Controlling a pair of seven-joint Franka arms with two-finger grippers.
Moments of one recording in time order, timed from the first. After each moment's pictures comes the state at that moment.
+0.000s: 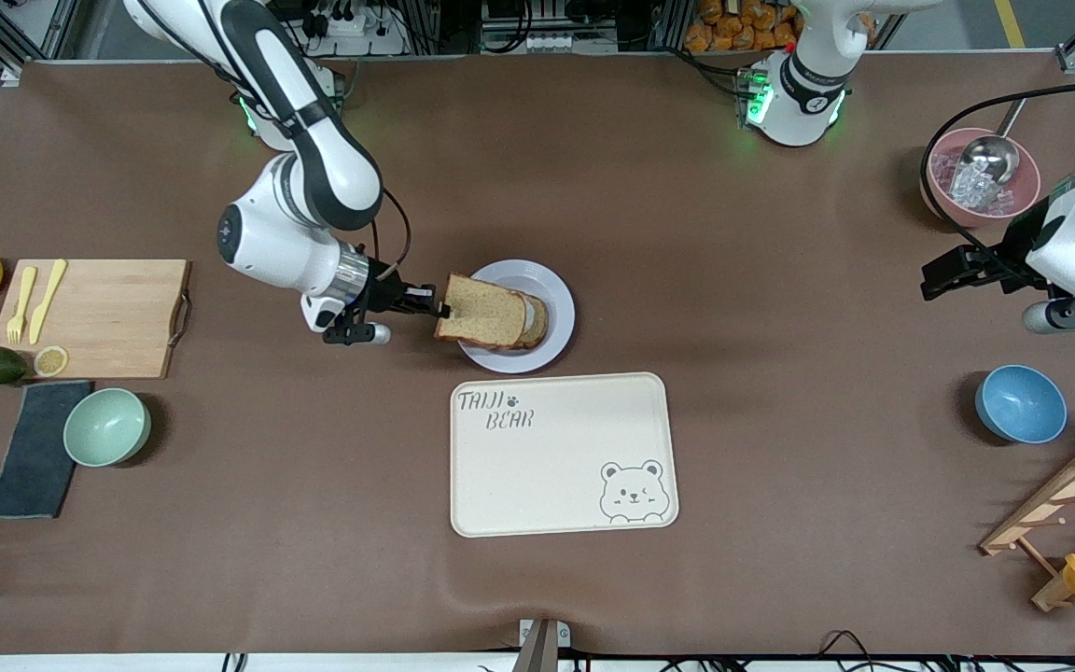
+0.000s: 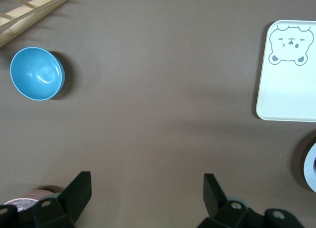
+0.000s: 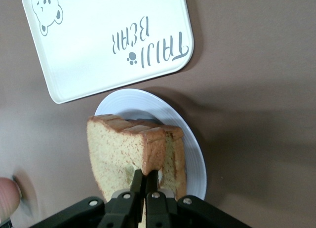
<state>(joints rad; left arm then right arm) -0.05 0.10 -0.03 -1.55 0.00 1.61 -0.16 0.60 0.28 -0.08 -2.18 1.08 2.49 -0.19</state>
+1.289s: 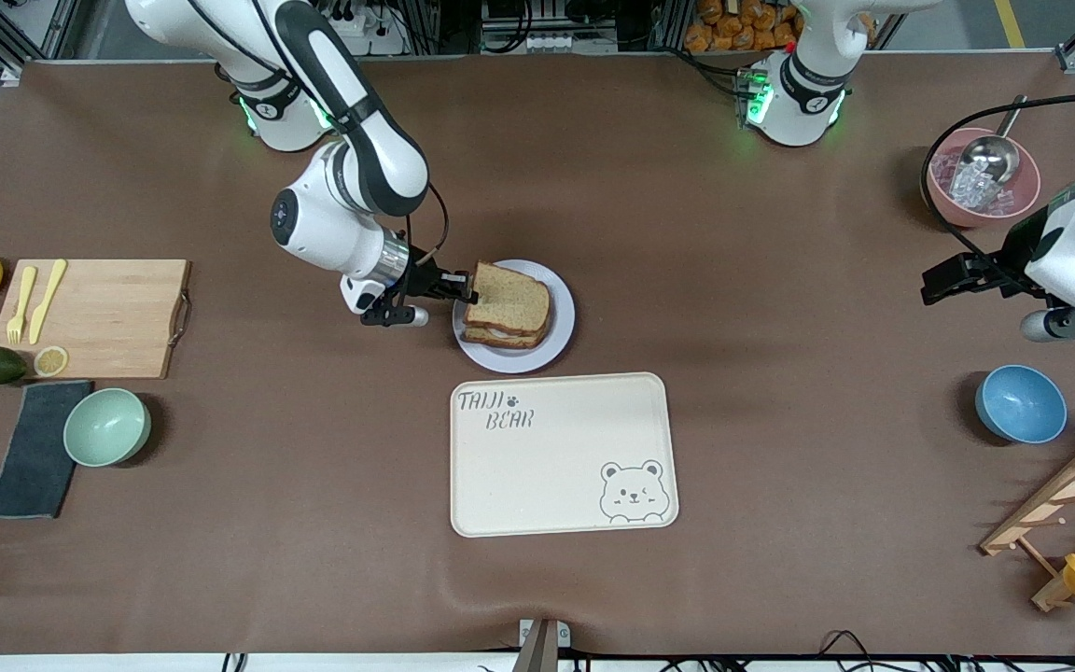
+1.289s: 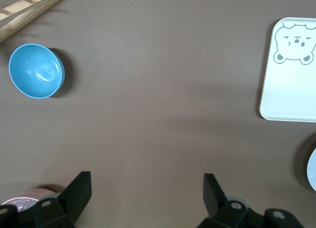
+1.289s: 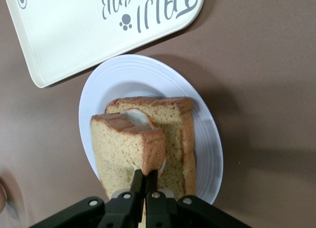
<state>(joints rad) -0.05 0.12 -0.03 -1.55 0.00 1.61 -0.16 0.70 0.31 -0.08 -2.22 1.15 2.56 -0.18</state>
